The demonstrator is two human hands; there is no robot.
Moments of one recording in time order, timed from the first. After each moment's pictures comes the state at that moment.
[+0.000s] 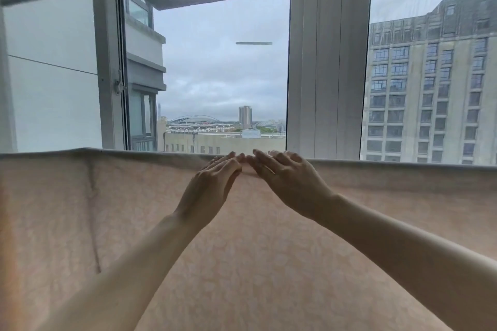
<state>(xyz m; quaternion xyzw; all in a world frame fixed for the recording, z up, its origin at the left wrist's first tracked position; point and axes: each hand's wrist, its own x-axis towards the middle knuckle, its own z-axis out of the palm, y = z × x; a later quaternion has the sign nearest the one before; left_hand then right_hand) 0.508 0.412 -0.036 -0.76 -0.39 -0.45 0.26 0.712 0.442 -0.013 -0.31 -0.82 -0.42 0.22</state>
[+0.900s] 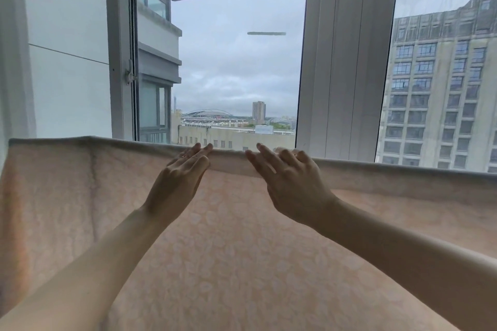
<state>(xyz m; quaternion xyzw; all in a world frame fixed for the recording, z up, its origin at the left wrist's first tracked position) 0.453 0.426 -0.047 -0.71 -0.45 -0.38 0.39 0.708 0.451 -0.021 -0.32 -0.80 -0.43 0.26</state>
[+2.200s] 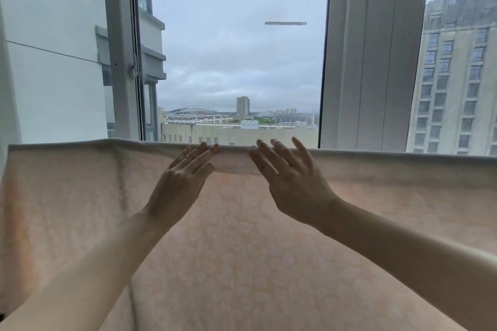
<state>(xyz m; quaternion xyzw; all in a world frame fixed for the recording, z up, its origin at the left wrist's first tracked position) 0.343 0.447 -0.055 -0.74 -0.40 -0.37 0.41 0.601 0.459 -0.038 -0.33 -0.78 -0.47 0.26</state>
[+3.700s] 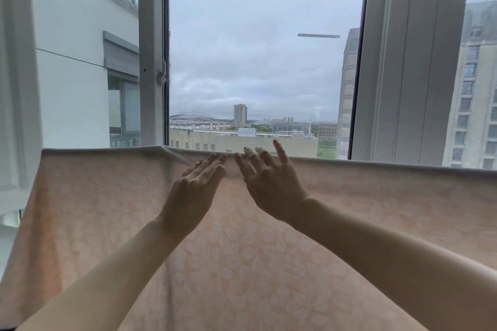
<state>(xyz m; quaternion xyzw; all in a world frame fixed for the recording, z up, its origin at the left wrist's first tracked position) 0.256 0.443 -0.056 -0.73 -0.41 -0.39 0.38 0.447 0.460 -0.022 -0.36 -0.77 -0.46 0.25</state>
